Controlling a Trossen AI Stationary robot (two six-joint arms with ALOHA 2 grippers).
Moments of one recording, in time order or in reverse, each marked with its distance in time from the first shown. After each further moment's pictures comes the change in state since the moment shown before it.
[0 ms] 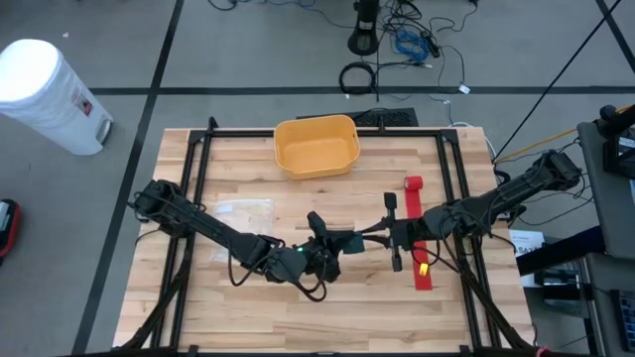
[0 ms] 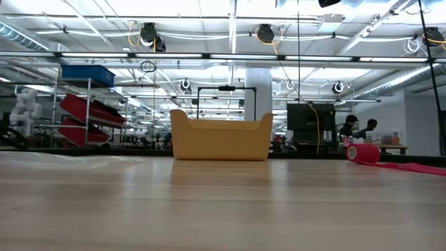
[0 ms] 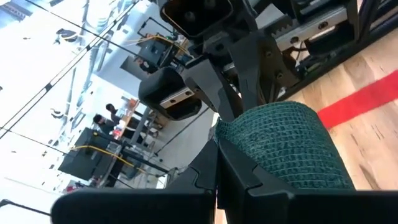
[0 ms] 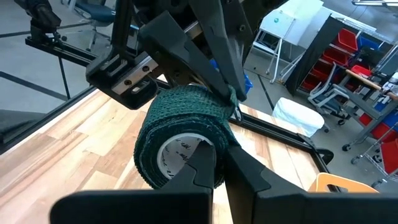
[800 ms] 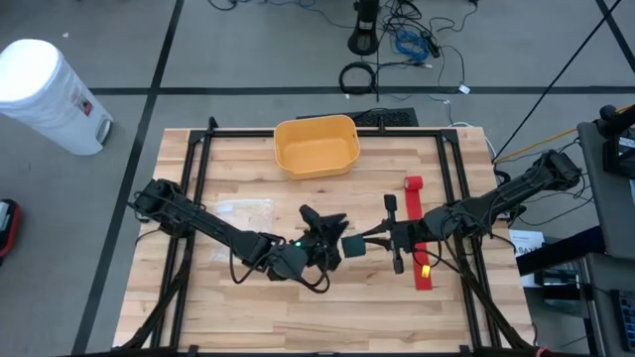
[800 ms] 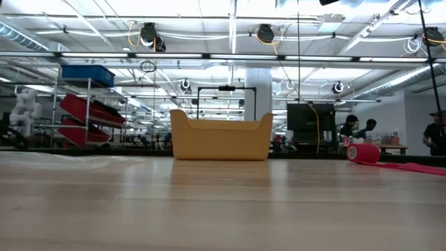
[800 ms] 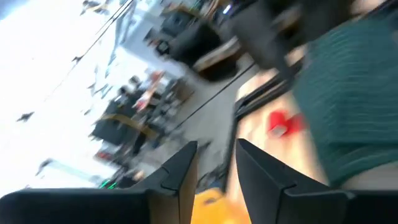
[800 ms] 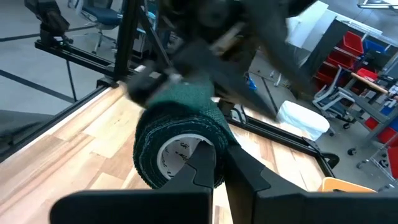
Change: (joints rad) left arm 0.010 0.000 0.000 0.007 -0.175 0.031; right arm 0.003 0.000 0.000 0.005 -0.013 -0.001
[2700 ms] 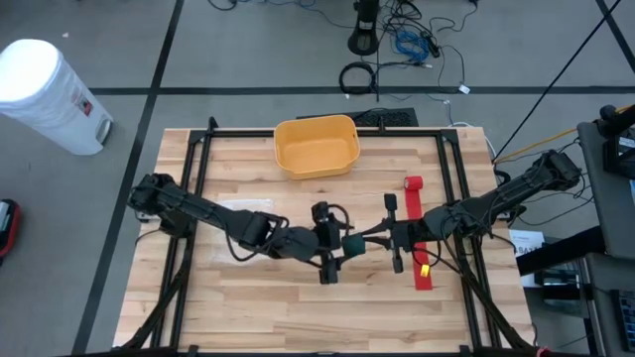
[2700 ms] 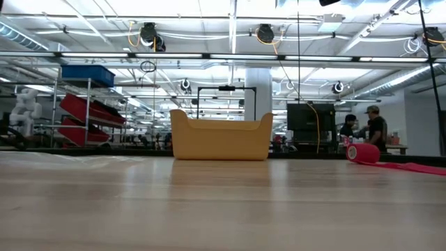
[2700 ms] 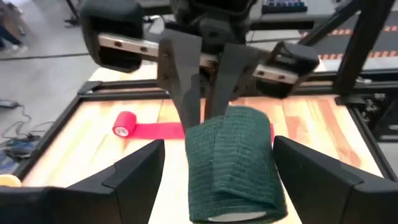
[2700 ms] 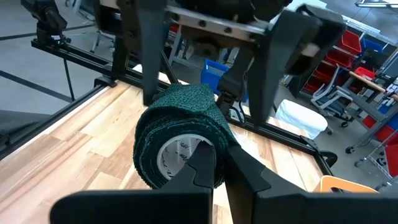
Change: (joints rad) left arm 0.075 -0.055 0.155 -0.501 0.632 -0.942; right arm 0.001 0.000 0.000 -0.002 0.009 0.003
